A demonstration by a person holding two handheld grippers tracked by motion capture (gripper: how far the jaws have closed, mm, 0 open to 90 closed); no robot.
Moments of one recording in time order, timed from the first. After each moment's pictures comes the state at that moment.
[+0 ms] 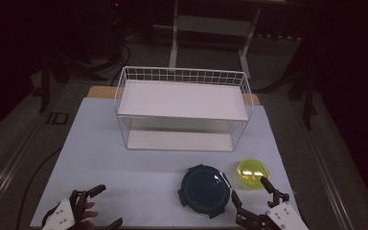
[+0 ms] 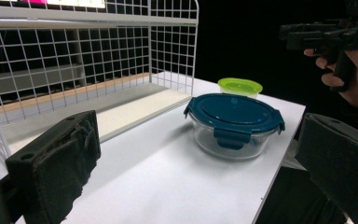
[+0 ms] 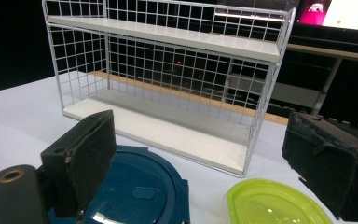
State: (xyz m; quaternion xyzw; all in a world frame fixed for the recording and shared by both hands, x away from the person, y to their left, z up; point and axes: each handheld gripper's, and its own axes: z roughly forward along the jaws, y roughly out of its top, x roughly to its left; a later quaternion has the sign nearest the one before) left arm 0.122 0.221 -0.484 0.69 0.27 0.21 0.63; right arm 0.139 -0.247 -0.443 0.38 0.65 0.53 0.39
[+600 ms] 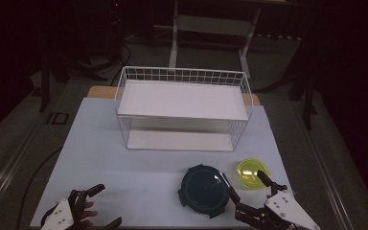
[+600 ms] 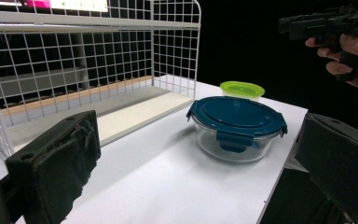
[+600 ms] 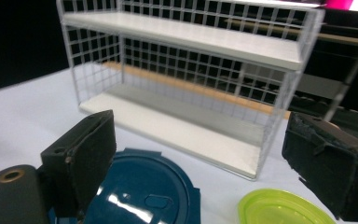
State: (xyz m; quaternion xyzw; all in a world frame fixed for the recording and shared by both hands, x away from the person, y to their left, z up) left arm 0.122 0.222 -0.485 0.69 0.26 0.22 0.64; right arm 0.150 -0.240 -0.417 0.37 0.69 0.52 0.35
